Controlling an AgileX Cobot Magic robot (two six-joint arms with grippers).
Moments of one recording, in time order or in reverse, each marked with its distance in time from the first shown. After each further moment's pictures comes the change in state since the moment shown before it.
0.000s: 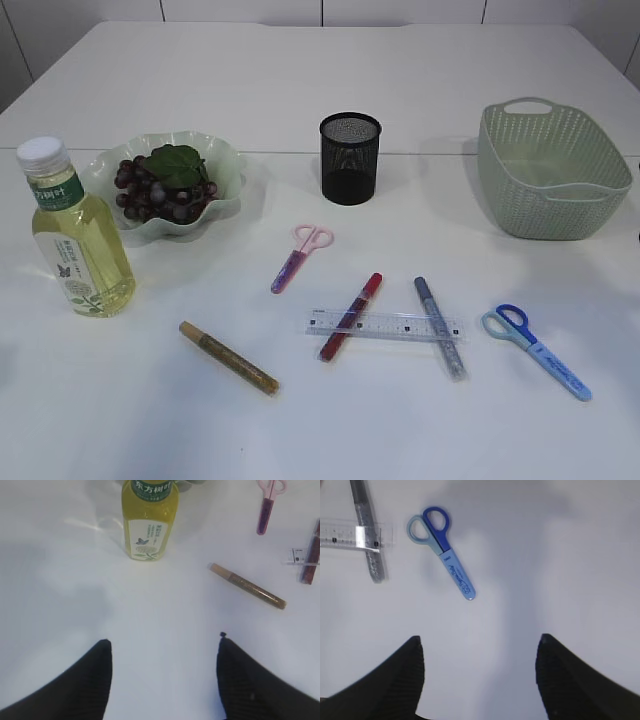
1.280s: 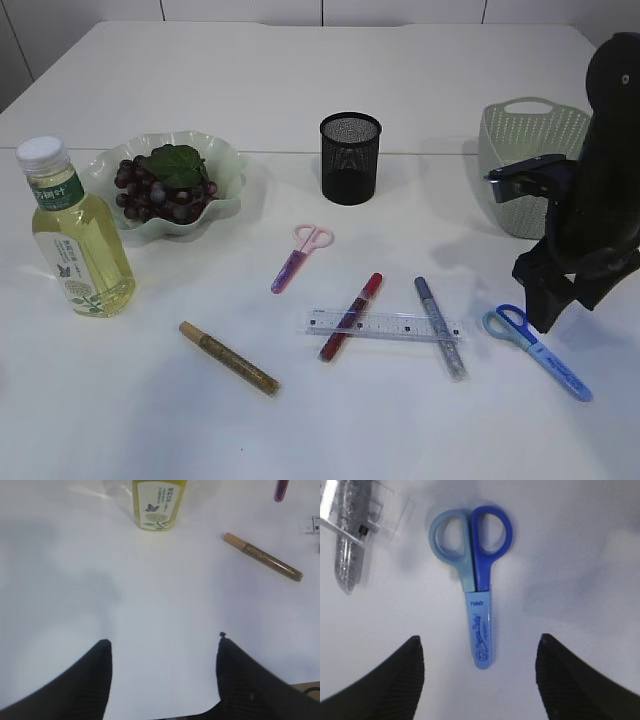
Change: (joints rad) left arm 0.000 0.000 0.000 0.027 0.086 0.000; right arm 0.107 0.466 -0.061 0.000 -0.151 -0.316
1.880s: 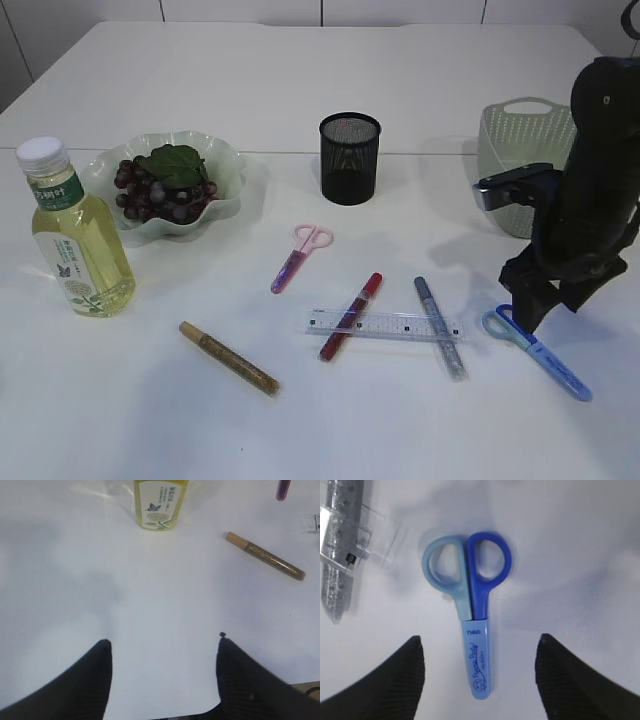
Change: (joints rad) left arm 0.000 0.000 0.000 0.009 0.002 0.000; right arm 0.002 0.055 -0.002 0.002 -0.084 -0.002
